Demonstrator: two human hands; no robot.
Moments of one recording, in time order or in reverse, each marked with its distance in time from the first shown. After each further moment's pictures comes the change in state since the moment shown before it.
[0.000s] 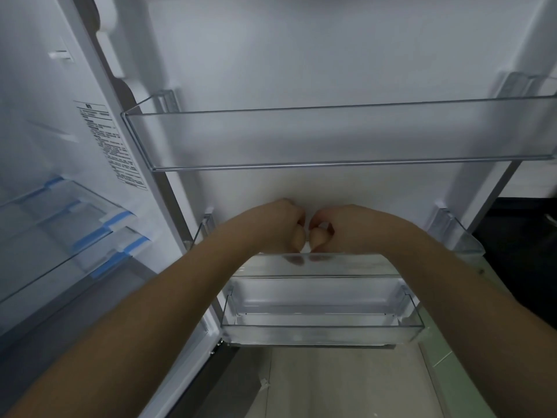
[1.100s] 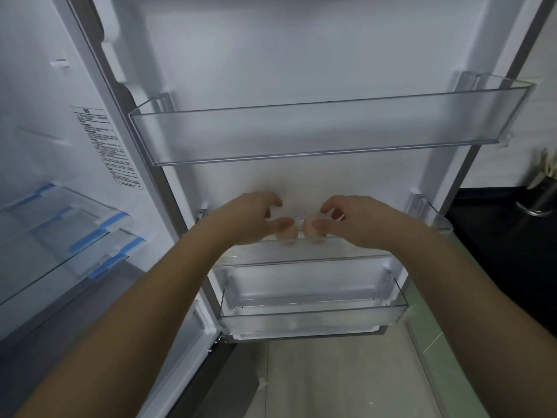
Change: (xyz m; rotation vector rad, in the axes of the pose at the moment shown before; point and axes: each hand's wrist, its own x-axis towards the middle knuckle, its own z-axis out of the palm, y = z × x) left_hand -0.034 -0.017 -0.009 -0.152 0.055 -0.075; right_hand -0.041 0.012 0.004 0.153 0.182 0.167
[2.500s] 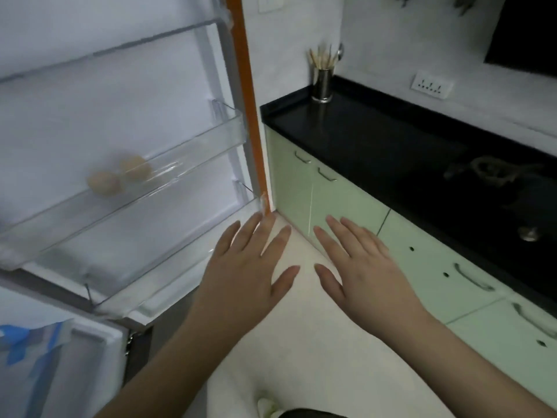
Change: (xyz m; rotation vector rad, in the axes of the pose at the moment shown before) left_hand -0.165 0.144 0.159 0.274 0.123 0.764; right_hand -0.324 0.051 0.143 -0.412 0.427 0.511
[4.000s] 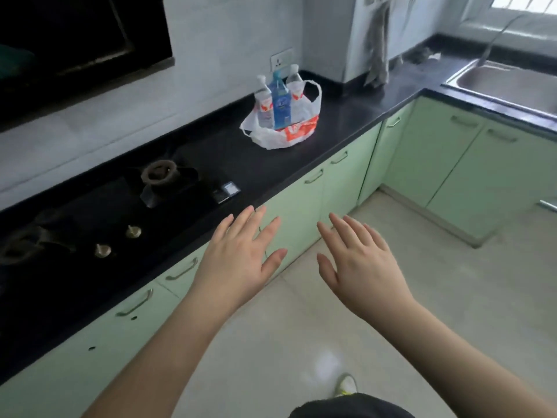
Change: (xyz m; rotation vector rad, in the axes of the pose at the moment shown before) left_hand 0.019 0.534 0.006 -0.208 -0.057 1.551; right_hand -0.445 0.142 -0.070 -0.284 0.150 1.648
